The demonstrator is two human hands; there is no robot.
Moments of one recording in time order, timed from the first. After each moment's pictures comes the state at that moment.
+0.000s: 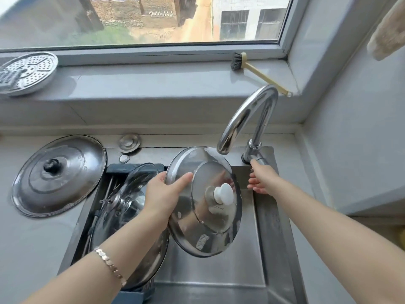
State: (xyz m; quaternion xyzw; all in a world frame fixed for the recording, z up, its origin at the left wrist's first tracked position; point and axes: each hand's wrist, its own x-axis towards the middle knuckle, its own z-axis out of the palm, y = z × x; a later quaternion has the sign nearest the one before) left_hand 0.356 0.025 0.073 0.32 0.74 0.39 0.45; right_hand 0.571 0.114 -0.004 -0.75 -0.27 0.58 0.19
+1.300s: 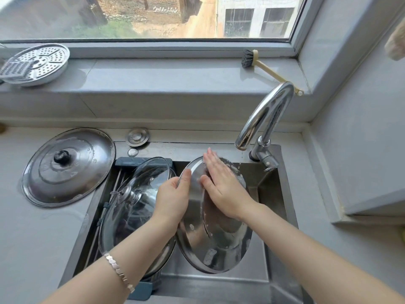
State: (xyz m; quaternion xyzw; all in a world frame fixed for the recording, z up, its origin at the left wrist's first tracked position) left_hand 0.348 0.005 0.064 0.37 0.72 0.38 0.44; right_hand 0.477 0.043 0.035 -0.49 -0.77 0.37 0.17
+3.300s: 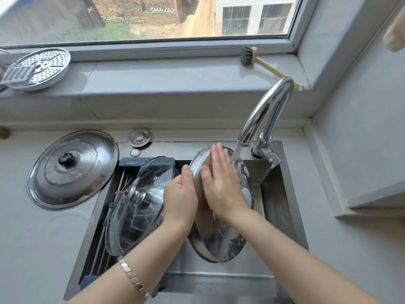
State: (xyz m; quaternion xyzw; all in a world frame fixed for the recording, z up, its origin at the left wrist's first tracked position) left_hand 0.365 -0.003 0.081 0.38 0.73 0.44 0.37; right_hand 0.450 0.022 0.057 -0.60 -0.67 0.37 0.24
